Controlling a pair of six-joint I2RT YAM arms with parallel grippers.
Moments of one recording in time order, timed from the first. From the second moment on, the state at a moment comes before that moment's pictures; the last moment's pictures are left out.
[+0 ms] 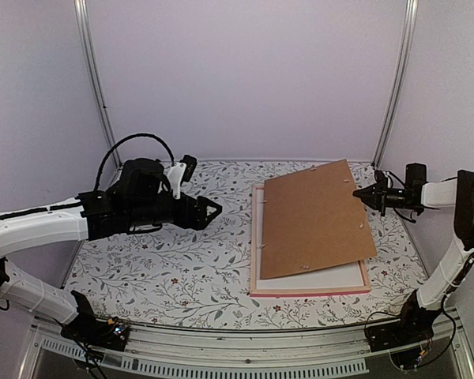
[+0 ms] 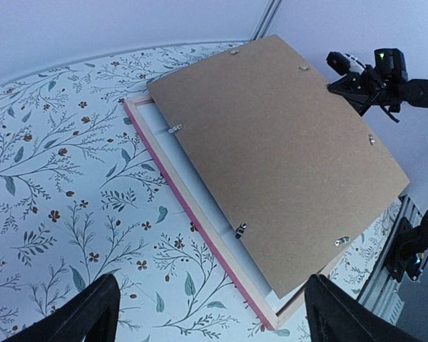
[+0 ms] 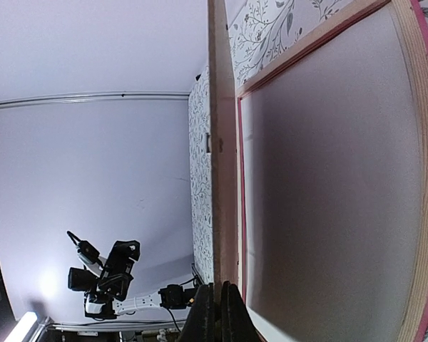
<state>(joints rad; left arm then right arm) -0.85 1.25 0.90 -0.13 -0.03 -0.39 -0.20 1.68 0.91 -0.04 -1.21 0.68</state>
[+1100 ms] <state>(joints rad) -0.85 1.25 0.90 -0.13 -0.03 -0.39 -0.15 1.74 0.94 -0.06 -1.20 0.64</state>
